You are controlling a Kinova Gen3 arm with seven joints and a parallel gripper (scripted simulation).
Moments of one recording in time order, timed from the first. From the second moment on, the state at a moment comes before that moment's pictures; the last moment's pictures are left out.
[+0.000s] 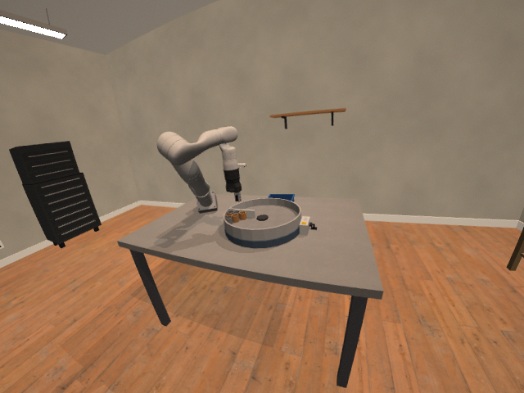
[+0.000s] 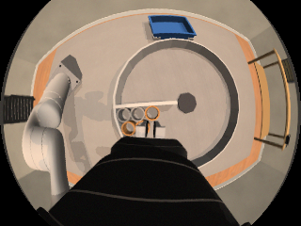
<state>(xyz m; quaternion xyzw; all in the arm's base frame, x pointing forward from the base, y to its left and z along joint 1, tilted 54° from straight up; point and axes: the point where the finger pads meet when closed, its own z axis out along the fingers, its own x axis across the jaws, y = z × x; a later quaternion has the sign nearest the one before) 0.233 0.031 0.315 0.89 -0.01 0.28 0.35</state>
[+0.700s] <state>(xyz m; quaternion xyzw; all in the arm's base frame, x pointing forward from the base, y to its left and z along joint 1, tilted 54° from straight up) 0.237 0.030 0.311 0.88 -0.12 0.32 0.32</state>
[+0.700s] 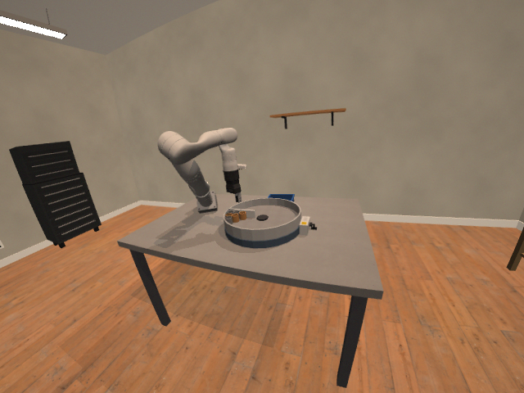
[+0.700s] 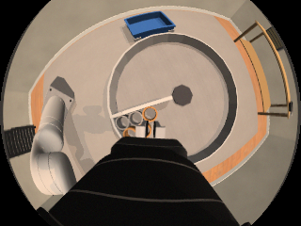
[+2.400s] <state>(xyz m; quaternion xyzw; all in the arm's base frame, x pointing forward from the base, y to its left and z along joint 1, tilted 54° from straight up) 0.249 0.025 0.301 0.79 -0.42 0.41 0.18</state>
